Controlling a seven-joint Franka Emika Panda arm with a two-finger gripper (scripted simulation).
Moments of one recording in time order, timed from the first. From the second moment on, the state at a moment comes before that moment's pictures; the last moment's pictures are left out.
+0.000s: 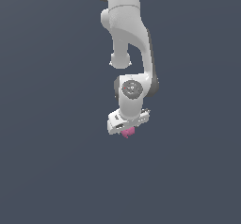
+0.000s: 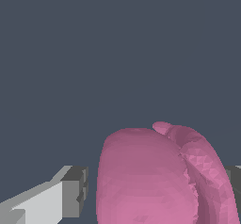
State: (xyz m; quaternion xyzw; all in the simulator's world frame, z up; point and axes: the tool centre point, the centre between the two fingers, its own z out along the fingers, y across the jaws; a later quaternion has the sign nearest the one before) arm 0.018 0.038 0.042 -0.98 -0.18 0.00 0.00
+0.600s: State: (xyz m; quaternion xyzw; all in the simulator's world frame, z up) arm 0.019 0.038 0.041 -0.98 -0.18 0.00 0.00
